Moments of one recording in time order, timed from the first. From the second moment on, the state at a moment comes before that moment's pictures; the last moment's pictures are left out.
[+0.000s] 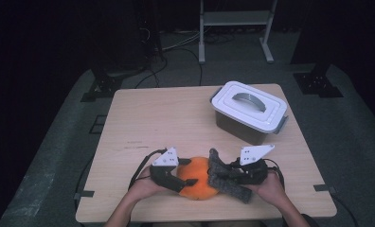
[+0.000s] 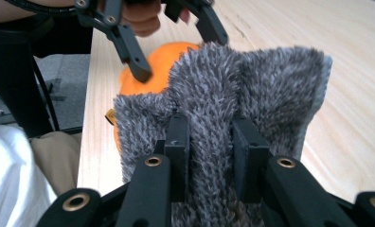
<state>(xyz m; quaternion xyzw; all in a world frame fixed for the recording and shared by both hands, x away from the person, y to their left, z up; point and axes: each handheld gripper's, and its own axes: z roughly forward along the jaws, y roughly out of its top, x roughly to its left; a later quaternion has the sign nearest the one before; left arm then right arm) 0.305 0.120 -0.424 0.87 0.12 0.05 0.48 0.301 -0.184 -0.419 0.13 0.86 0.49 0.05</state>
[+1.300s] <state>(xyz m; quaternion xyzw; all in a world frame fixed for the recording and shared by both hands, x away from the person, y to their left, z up) 0.296 0.109 -0.423 0.86 0.07 0.10 0.49 0.308 -0.197 -0.422 0.15 0.86 0.49 0.03</state>
